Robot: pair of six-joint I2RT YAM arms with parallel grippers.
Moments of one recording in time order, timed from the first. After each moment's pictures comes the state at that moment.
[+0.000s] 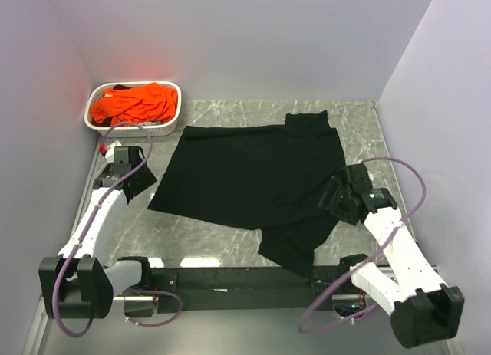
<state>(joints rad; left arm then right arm) -0.01 1.13 0.80 -0.61 -0.30 -0.60 0.24 0.89 0.75 -0.97 0.08 0.66</state>
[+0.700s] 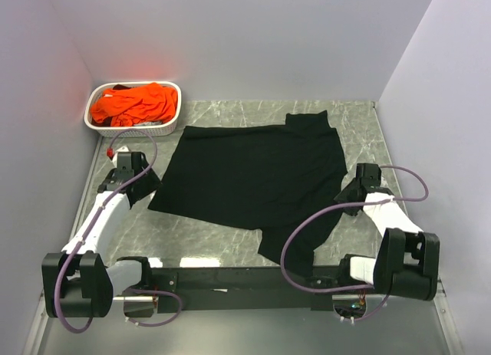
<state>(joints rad) -0.01 1.12 0.72 -0.50 -0.20 -0.57 -0.15 1.21 0.57 -0.45 0.02 0.67</state>
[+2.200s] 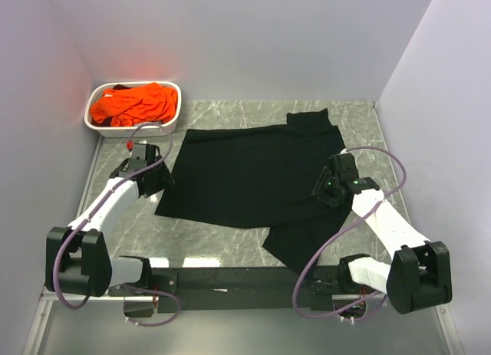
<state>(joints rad) -0.10 1.26 0.80 -0.51 -0.11 -0.57 0.17 1.14 0.71 -0.55 0.01 0.65</state>
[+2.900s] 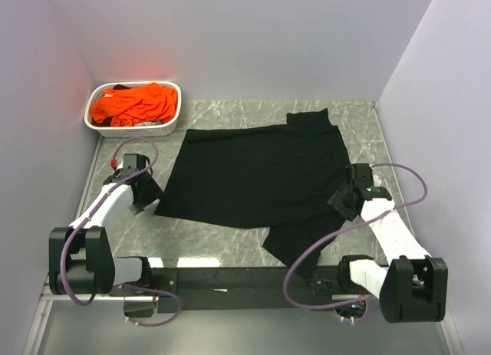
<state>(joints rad) 0.01 1.26 0.71 -0.57 -0.19 -0.65 0.03 1.06 0.63 -0.70 0.12 0.71</state>
